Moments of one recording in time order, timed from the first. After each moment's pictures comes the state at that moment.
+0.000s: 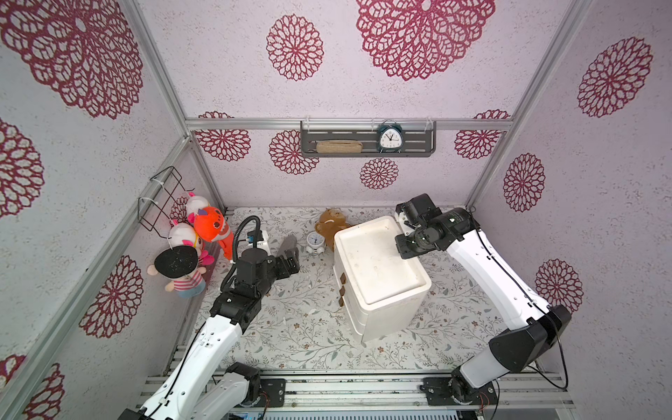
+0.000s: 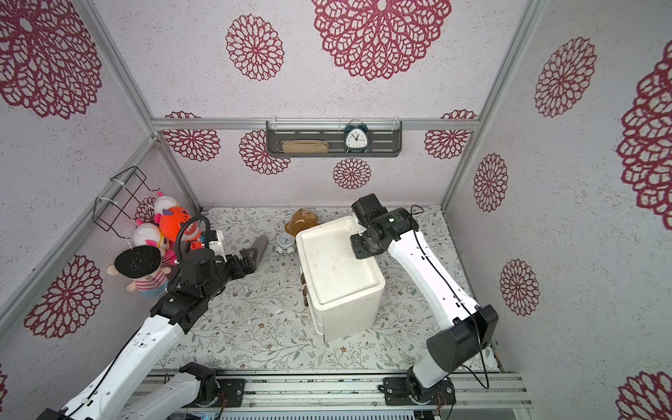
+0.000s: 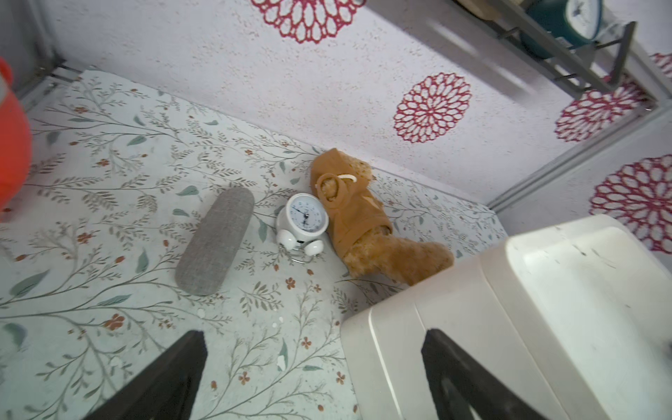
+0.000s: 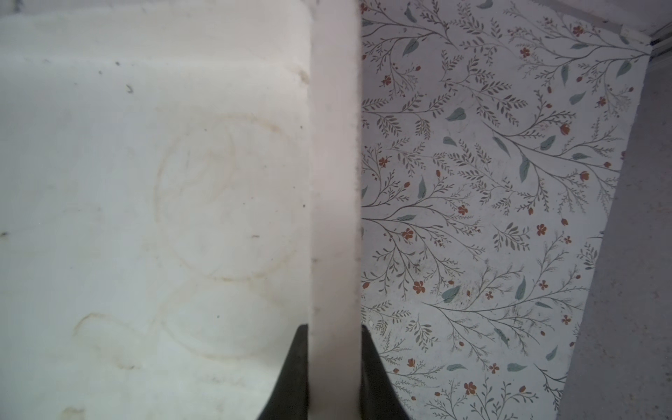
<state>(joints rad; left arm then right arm) -0.31 0.95 0.79 -0.24 -0.03 -0.50 0.51 1.57 1.76 -1.26 0.15 0.15</state>
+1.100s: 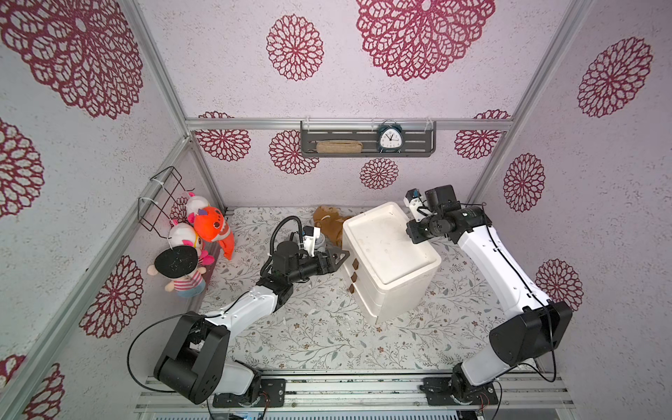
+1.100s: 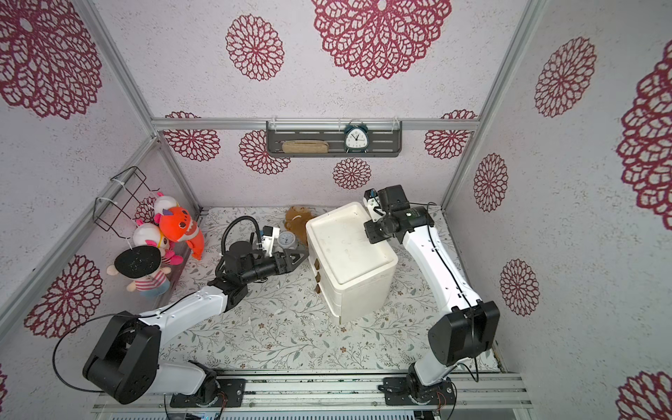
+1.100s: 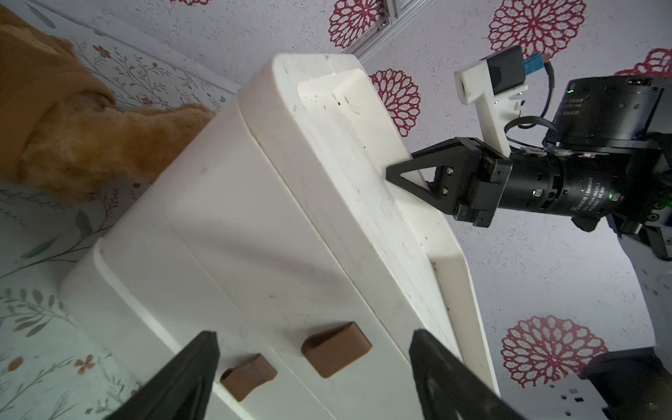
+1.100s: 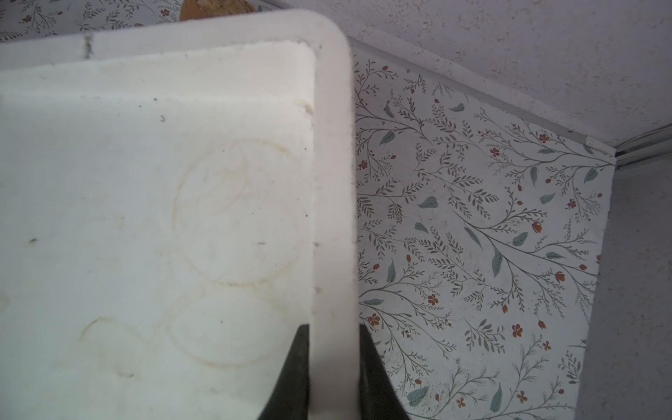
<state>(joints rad) -0.45 1.43 0.72 0.51 0.59 -0.82 0.31 1.58 1.69 -0.98 -0.02 -0.11</state>
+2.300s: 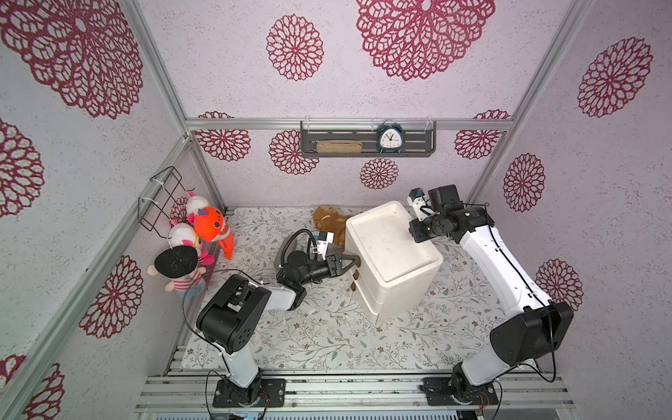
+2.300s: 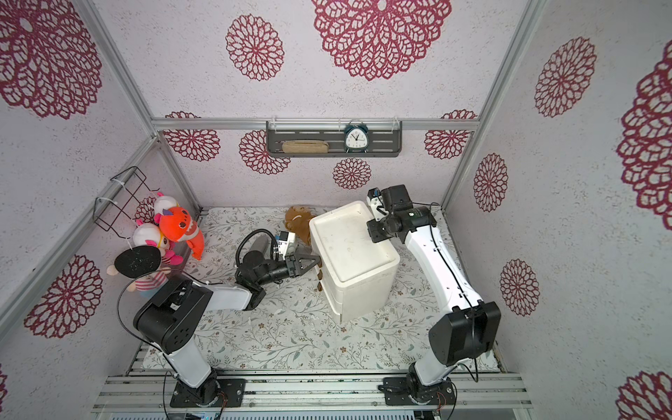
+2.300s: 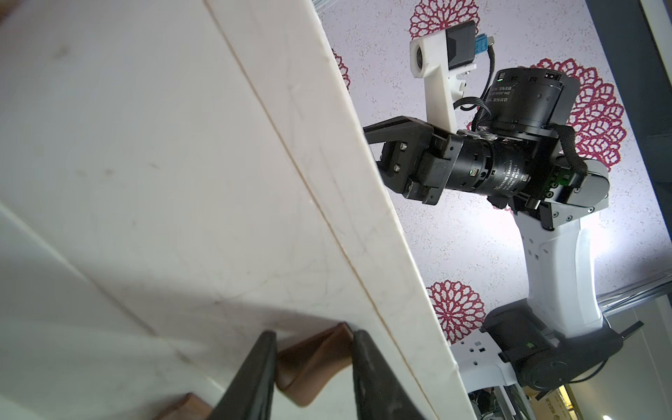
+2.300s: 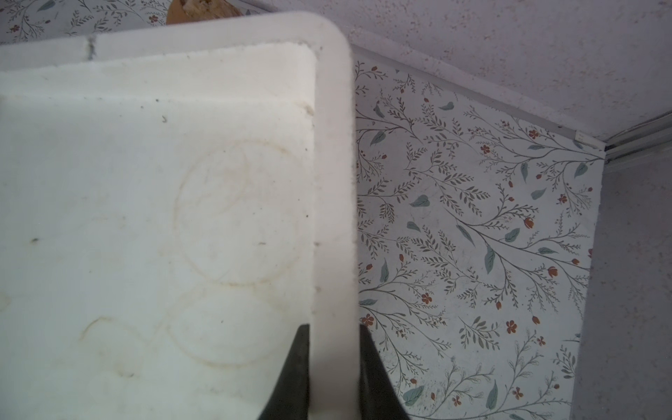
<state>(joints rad) -0.50 1.77 0.71 1.15 0.76 -1.13 0.30 1.58 1.68 -0.97 -0.03 -0.11</state>
